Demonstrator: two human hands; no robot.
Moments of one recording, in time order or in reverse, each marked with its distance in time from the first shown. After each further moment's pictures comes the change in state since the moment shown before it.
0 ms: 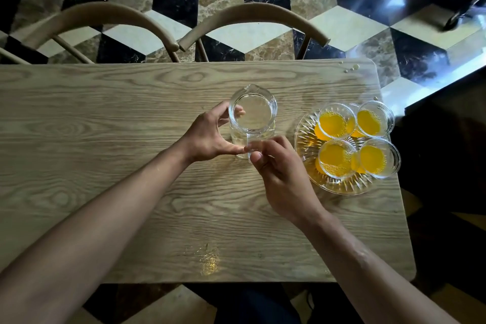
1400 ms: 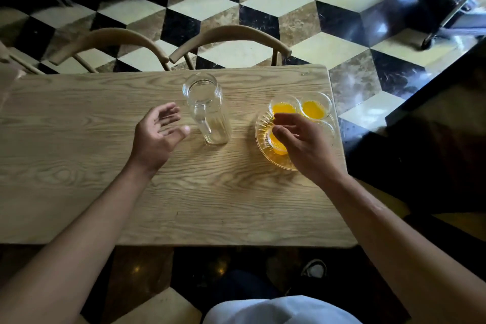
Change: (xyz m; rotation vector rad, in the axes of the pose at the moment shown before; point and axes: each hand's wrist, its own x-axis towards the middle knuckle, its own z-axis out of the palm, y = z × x) left_hand -0.112 0.084 0.036 -0.216 0.568 -0.117; right_hand -0.054 0.026 -0.139 0.067 0.074 0.028
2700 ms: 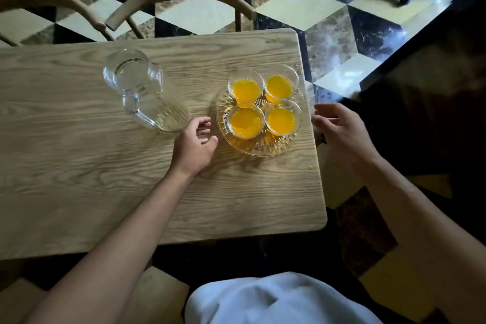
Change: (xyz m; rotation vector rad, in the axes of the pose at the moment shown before) left_hand -0.012 -0.039 0.165 0.199 -0.147 -0.127; right_hand 0.029 0.109 -0.124 -0.193 0.115 0.289
